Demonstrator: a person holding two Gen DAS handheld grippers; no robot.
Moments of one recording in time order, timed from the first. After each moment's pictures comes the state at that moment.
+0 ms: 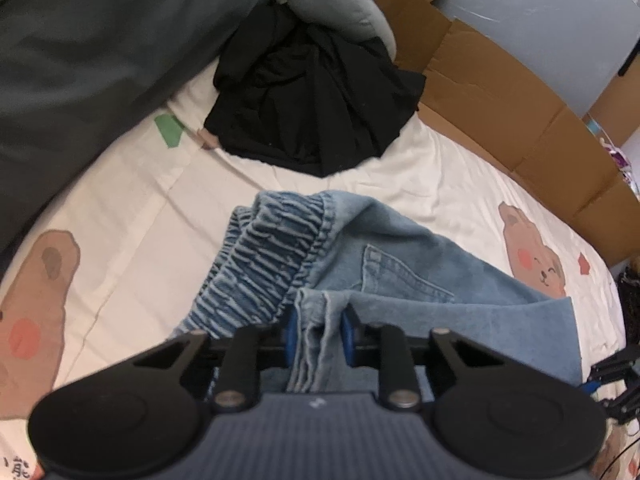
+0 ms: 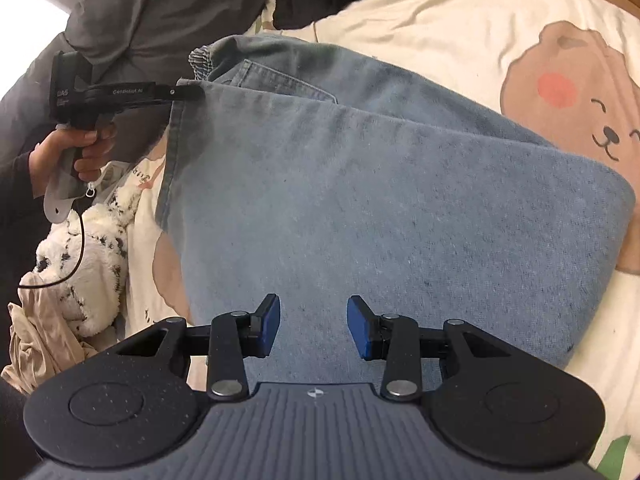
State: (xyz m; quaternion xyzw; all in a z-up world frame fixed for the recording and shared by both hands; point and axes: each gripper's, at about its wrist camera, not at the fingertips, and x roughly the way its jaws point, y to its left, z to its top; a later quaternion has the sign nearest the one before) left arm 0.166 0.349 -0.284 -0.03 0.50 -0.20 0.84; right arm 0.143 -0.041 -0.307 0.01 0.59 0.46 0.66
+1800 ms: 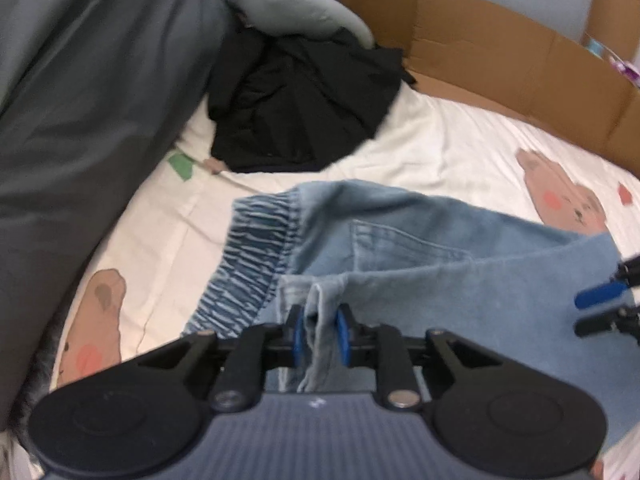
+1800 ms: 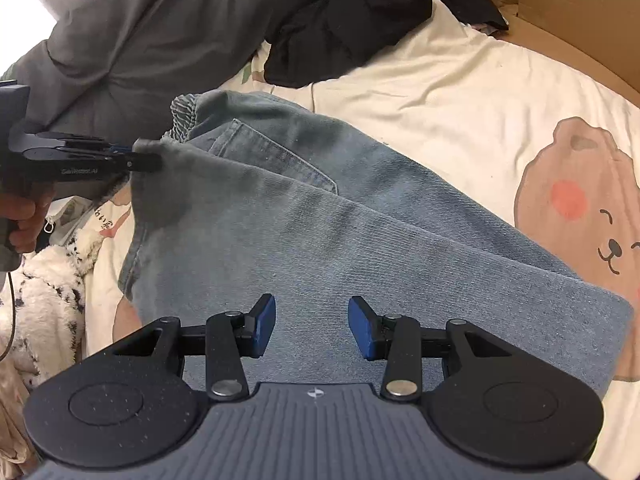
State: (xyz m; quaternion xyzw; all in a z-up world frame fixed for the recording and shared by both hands) left arm 0.130 0.303 -0.271 0.10 0.48 -0.15 0.86; right arm 0.153 0.020 -0.294 -0.03 0.52 0.42 0.74
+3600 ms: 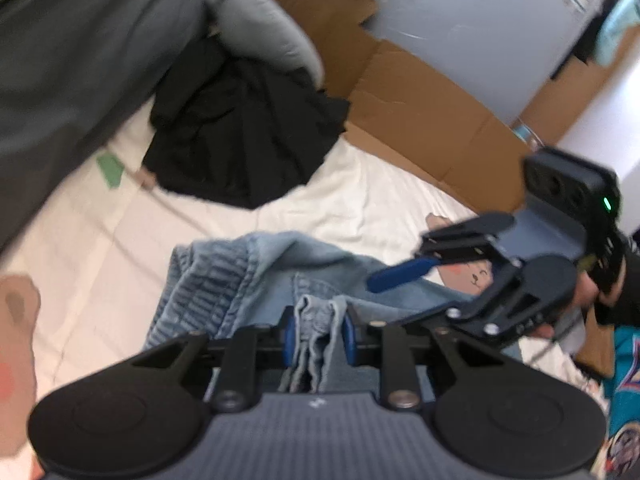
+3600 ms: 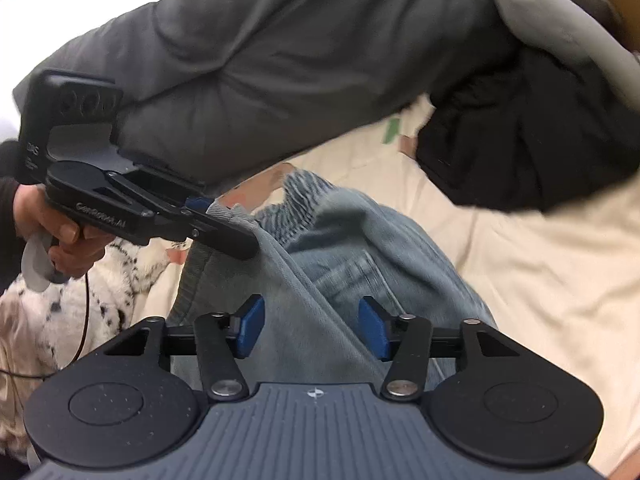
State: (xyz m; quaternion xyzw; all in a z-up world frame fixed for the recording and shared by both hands) left arm 0.164 0.347 -0.252 -0.05 0.46 -0.31 0.83; right arm 0.217 0.177 -0.257 -0.09 0.43 0.62 0.66
